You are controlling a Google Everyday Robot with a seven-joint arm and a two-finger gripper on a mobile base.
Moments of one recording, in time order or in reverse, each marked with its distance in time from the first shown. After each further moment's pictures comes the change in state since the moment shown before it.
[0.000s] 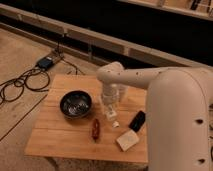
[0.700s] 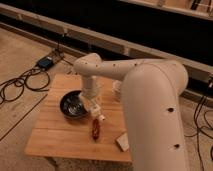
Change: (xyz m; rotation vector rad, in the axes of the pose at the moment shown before) arm -0.042 0.080 -0.024 0.006 0.054 -0.228
